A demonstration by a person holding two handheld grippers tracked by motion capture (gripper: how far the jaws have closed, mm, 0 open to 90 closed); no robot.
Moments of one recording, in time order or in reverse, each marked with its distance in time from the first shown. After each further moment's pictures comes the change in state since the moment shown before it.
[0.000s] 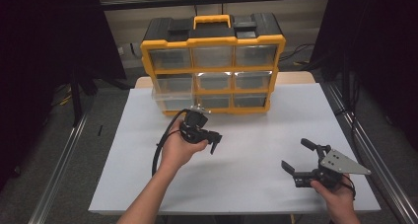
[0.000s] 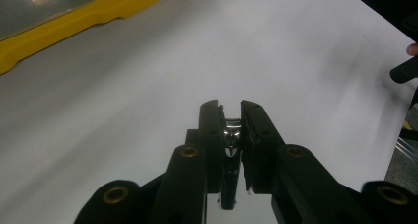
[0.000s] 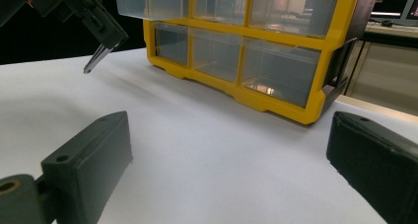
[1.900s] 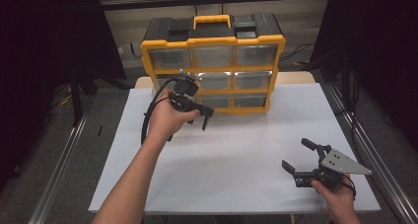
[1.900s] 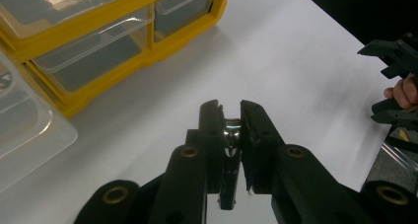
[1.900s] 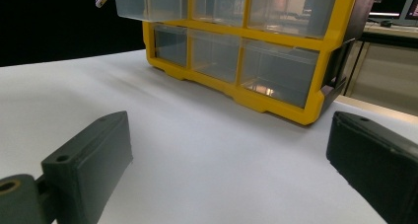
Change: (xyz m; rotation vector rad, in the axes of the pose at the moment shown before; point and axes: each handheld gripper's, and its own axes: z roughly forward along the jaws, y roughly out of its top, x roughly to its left) left arm 0.018 0.063 -0.053 0.042 0.023 -0.011; right arm -0.001 0.000 -0.001 -0.005 0.000 0.006
